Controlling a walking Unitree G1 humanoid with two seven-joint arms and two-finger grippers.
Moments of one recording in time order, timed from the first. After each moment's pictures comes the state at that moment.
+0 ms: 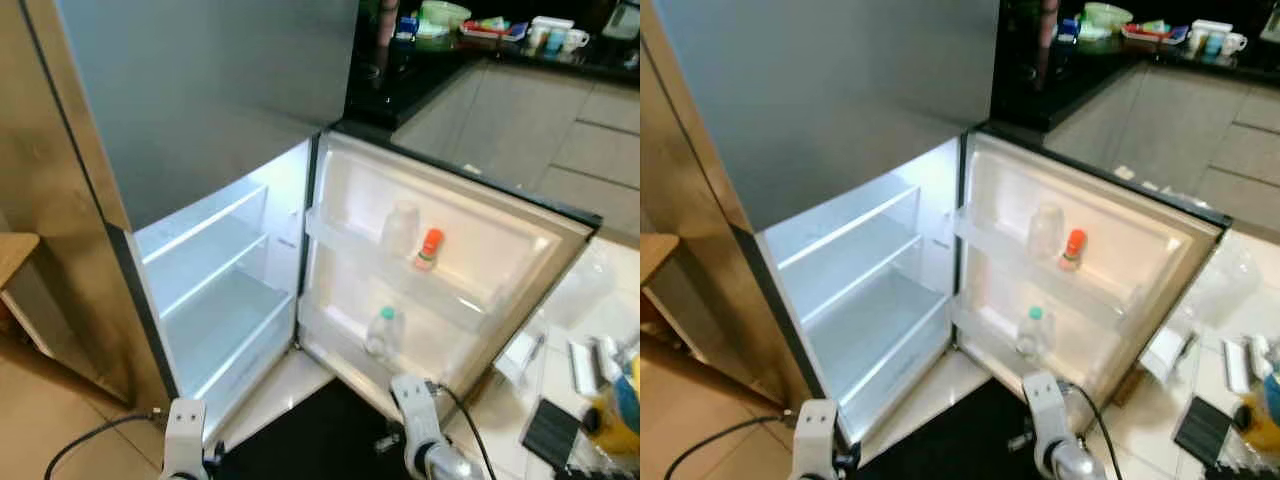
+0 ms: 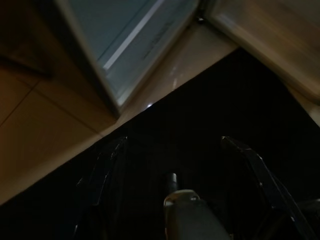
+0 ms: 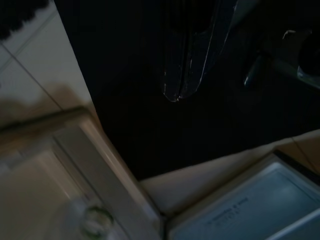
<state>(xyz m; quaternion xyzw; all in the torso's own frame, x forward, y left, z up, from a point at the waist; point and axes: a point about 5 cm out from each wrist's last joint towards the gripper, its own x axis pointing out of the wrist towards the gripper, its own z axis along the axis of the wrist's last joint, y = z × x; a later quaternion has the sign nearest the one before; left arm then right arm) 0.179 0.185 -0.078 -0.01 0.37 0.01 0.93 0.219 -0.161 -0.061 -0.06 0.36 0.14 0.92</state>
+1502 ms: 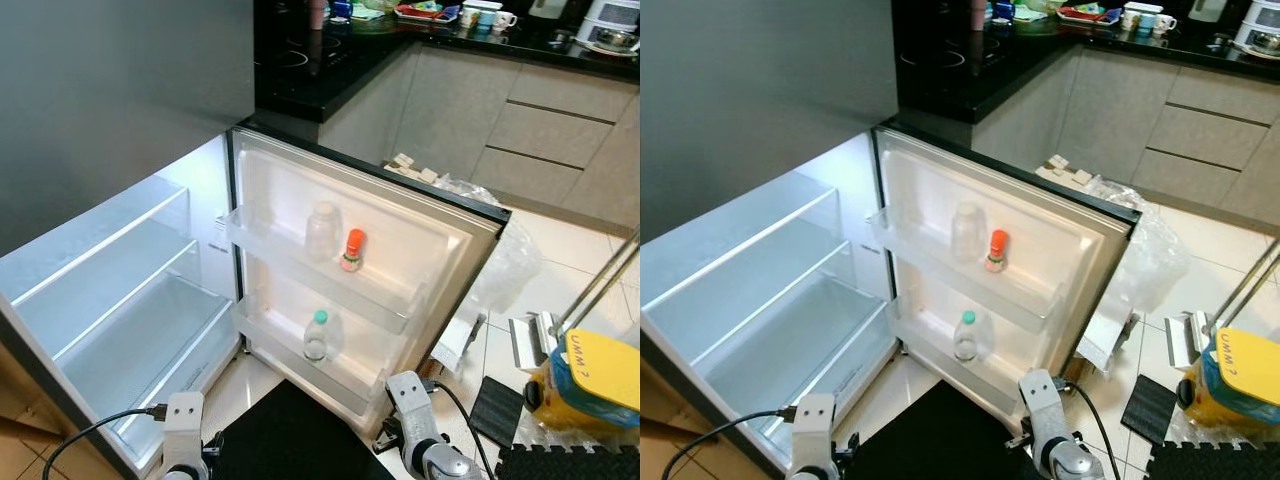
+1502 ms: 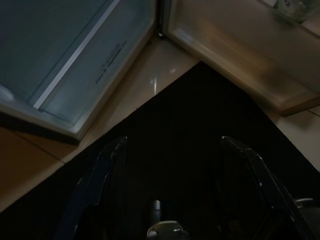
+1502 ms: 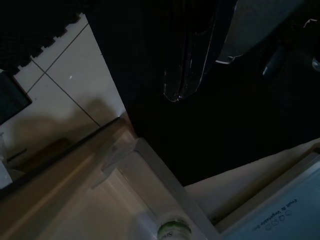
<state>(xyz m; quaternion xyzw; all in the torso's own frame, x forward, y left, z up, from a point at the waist) 0.185 0.186 -0.074 -0.02 0.35 0.02 0.94 0.221 -0.160 -0.060 -0.07 0.36 0.15 0.92</state>
